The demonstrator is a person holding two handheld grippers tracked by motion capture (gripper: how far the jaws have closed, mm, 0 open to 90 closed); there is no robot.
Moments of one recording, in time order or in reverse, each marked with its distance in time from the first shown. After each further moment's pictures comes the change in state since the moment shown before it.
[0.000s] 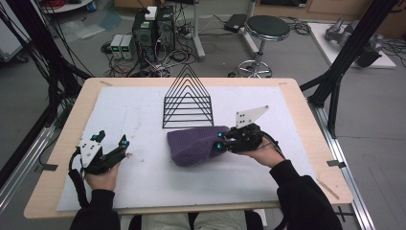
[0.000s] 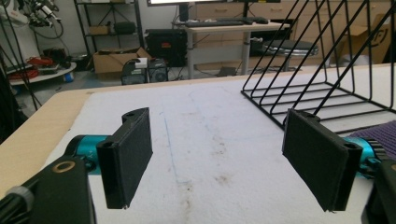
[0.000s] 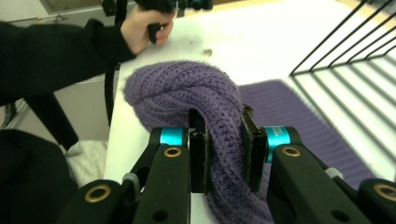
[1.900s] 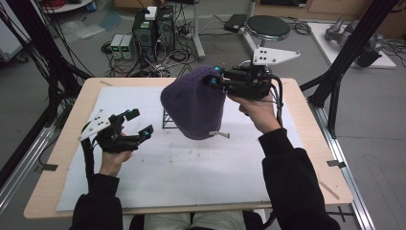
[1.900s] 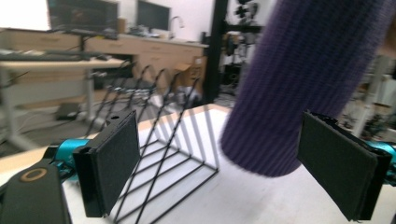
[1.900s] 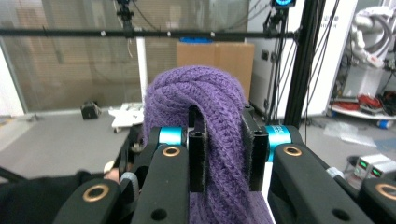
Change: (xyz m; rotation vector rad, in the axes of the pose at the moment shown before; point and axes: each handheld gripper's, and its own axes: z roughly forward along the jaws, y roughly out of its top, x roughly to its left) left arm -0.029 0.072 0.043 -0.143 -0.728 -0.095; right arm 0.000 0.140 -0.053 -0.451 -0.104 -0.061
